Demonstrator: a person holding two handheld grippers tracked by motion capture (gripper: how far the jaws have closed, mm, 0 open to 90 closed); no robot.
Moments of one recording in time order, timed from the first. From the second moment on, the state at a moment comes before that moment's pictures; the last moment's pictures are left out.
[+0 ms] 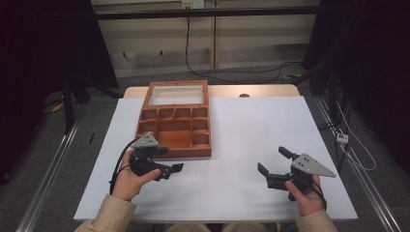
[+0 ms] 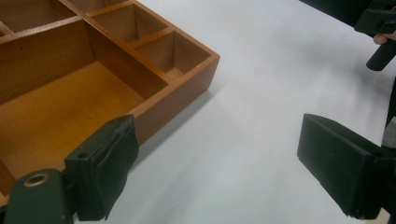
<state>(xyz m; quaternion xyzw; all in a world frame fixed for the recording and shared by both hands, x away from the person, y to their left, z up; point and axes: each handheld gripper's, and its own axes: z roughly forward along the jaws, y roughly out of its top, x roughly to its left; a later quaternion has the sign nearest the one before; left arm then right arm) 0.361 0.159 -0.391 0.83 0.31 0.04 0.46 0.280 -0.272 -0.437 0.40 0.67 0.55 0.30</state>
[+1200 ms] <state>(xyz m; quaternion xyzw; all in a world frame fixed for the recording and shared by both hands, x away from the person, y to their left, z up) 0.346 0.198 -0.433 0.84 0.33 0.04 0.44 0.279 -0.270 -0.437 0.40 0.67 0.55 0.29</state>
